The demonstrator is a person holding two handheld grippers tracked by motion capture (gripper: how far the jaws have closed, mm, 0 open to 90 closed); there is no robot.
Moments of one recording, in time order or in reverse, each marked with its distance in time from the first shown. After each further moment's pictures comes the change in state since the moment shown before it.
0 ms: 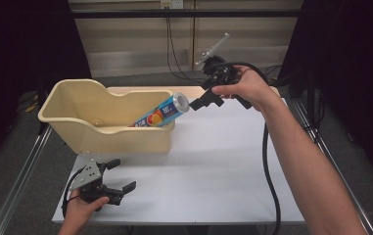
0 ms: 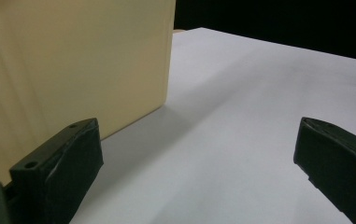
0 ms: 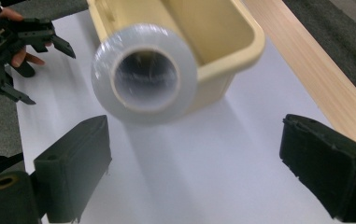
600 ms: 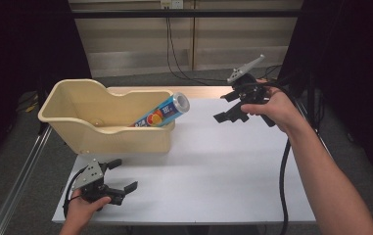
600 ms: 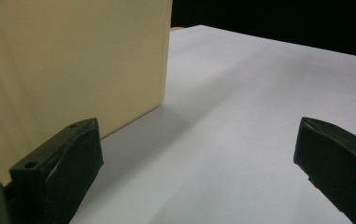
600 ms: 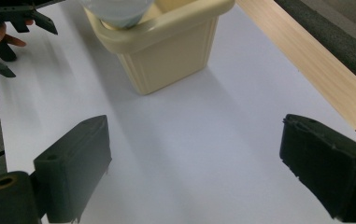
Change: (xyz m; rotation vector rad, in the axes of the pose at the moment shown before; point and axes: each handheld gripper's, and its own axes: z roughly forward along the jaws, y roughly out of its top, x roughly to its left) left arm -0.002 0.001 0.003 0.012 0.010 0.013; right arm -0.007 -0.079 -0.015 -0.082 -0.051 0.041
